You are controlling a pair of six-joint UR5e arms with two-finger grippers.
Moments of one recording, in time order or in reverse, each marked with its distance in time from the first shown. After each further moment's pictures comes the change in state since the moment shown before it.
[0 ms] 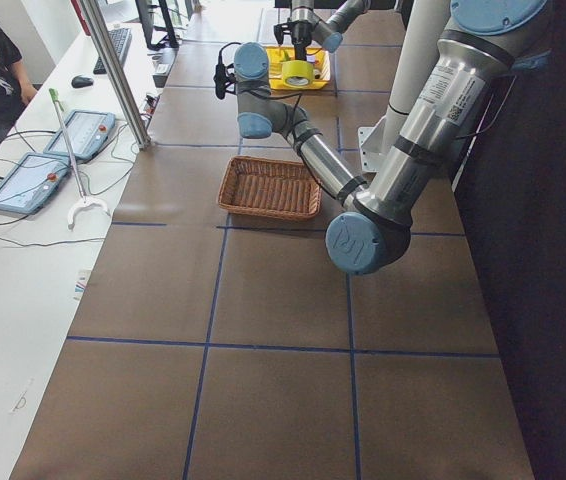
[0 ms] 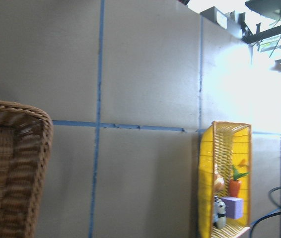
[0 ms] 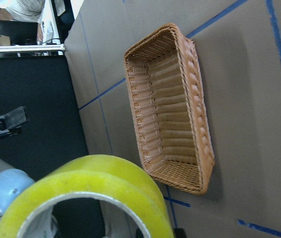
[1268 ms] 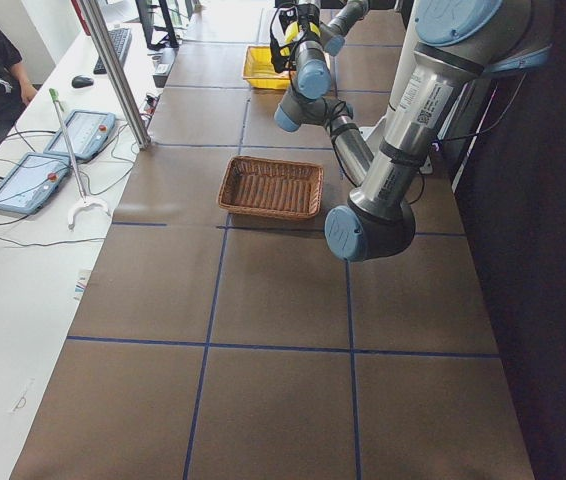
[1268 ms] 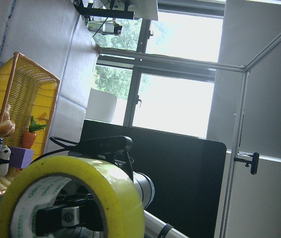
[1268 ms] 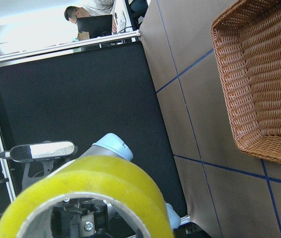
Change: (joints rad) left arm 0.260 0.003 -0.086 -0.508 0.376 -0.349; right arm -0.011 0.078 -0.006 0.205 -0.075 0.154
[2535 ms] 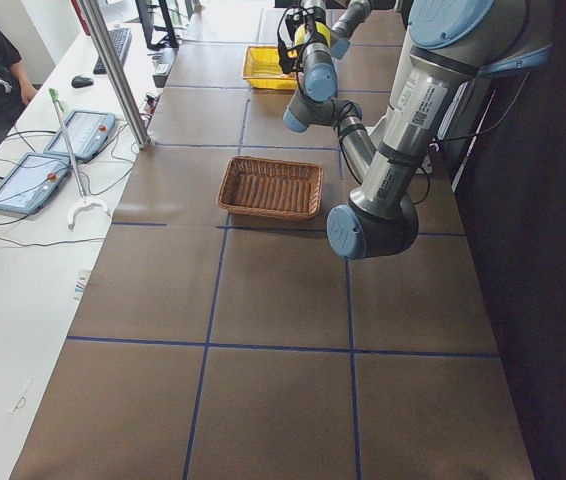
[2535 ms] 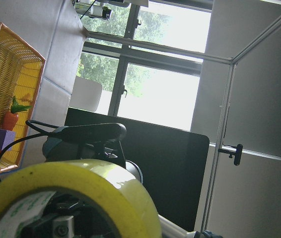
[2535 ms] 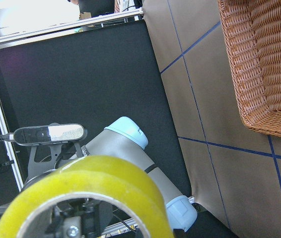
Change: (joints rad) left arm 0.069 -0.002 -0.006 -0.008 0.052 0.010; right arm -0.052 0.015 0.002 0.025 0.000 -0.001
